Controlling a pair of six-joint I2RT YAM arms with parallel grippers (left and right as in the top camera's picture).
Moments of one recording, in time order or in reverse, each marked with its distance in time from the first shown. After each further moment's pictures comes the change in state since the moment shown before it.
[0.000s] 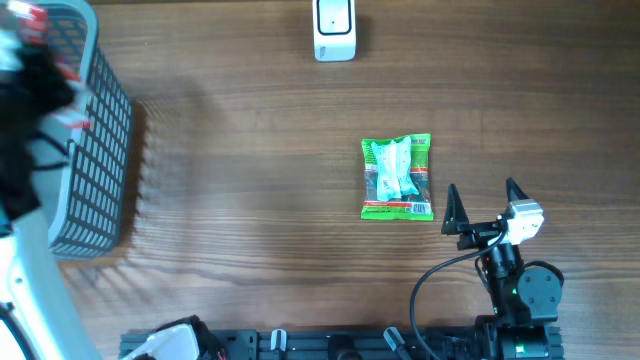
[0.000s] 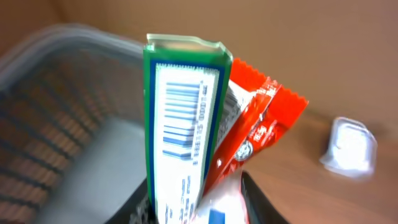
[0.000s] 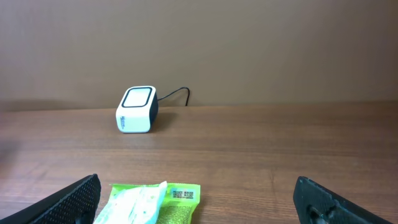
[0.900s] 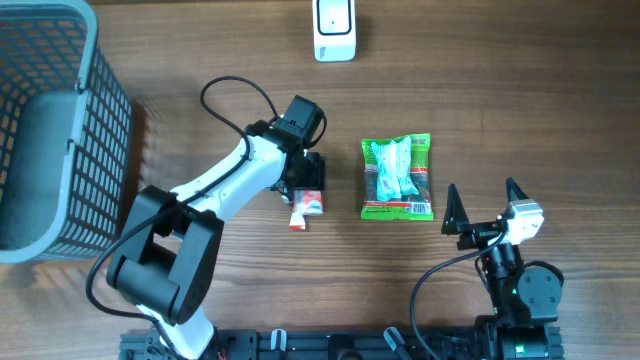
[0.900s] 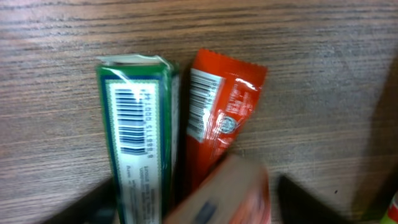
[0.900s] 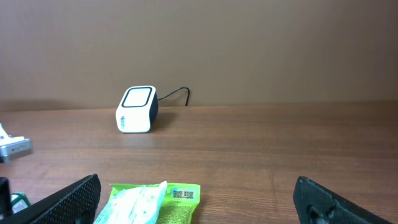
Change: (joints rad) left arm -0.777 0.500 -0.707 0.410 0.007 -0.338; right arm 0.000 0.000 0.000 0.000 0.000 0.000
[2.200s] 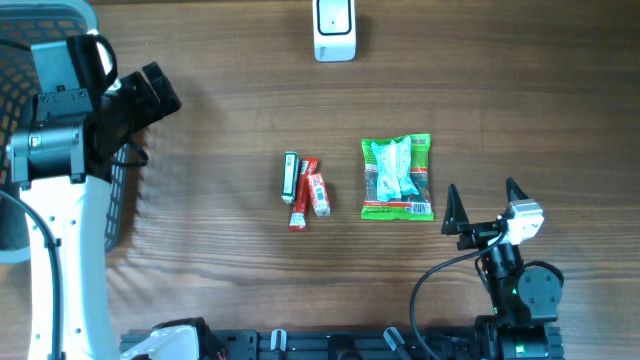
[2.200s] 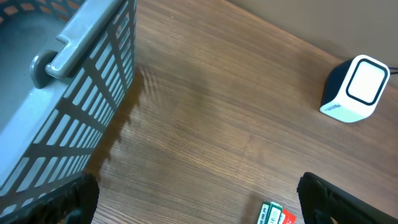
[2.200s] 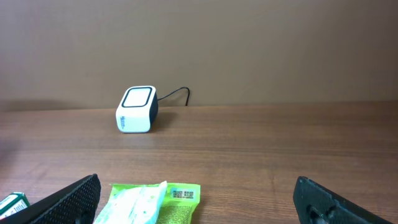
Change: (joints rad) left arm 0.616 -0.483 0.334 -0.279 -0.068 0.121; right arm 0.000 0.000 0.000 0.000 0.000 0.000
